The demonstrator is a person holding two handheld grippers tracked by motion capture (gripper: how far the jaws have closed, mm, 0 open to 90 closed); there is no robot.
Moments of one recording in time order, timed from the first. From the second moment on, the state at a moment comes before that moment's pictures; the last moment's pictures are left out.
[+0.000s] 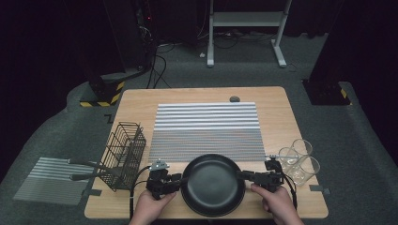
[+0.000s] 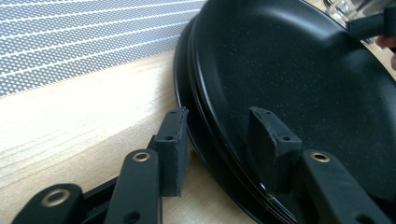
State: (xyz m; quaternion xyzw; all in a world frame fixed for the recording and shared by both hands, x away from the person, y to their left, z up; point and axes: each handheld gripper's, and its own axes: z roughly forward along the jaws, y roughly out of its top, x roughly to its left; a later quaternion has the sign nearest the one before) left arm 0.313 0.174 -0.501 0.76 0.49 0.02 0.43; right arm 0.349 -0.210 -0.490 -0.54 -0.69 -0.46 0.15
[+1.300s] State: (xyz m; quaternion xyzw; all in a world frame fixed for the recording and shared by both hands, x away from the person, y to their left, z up) left arm 0.310 0.175 -0.495 0.77 0.48 0.01 0.43; right arm 0.344 -0.204 -0.482 -0.54 -0.73 -0.40 0.11
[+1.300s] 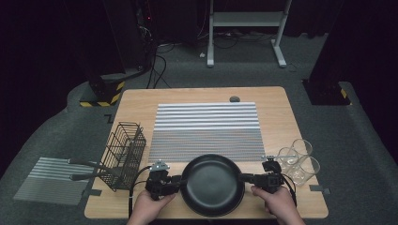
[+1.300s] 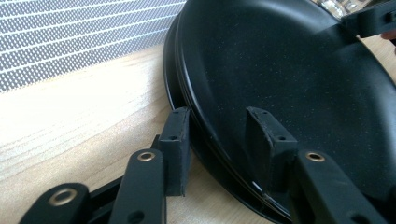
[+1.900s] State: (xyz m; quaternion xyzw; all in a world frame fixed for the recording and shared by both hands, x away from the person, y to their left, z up) left arm 0.309 0.174 -0.494 0.77 0.48 0.02 0.41; right arm 0.342 -0.198 -0.481 -0.55 -0.73 -0.40 0.09
